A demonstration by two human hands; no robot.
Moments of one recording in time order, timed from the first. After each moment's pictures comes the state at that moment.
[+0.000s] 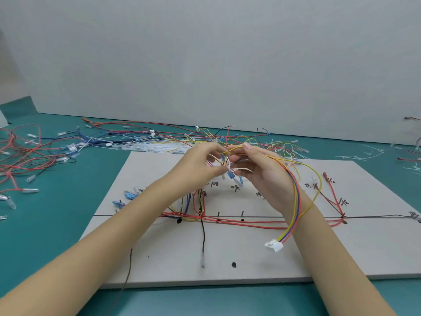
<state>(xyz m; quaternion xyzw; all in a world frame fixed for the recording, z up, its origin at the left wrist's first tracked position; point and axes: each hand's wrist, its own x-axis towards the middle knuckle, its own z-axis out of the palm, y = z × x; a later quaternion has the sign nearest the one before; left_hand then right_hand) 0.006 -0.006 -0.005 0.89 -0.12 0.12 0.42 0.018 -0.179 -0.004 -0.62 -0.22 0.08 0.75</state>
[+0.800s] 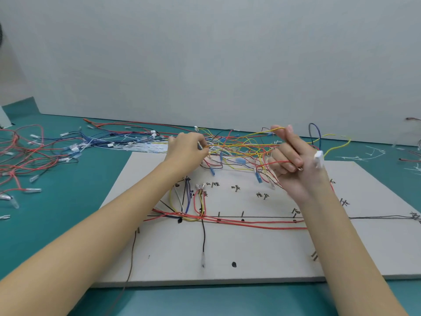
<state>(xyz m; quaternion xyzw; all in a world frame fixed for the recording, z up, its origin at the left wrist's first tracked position) 0.070 0.020 -0.021 0.95 0.02 0.21 0.23 0.024 -0.214 0.017 -0.44 -0.15 0.10 0.88</state>
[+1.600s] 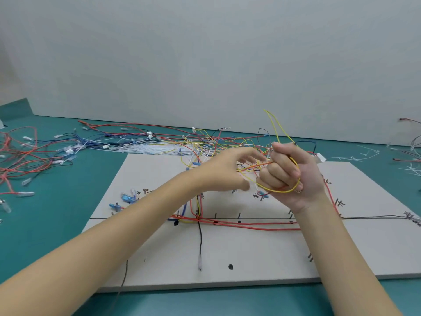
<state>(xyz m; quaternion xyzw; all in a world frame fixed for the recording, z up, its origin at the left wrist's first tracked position) 0.018 -0.049 0.007 0.88 -0.23 -0.03 0.42 0.012 -0.218 0.016 -0.40 -0.26 0.31 0.82</state>
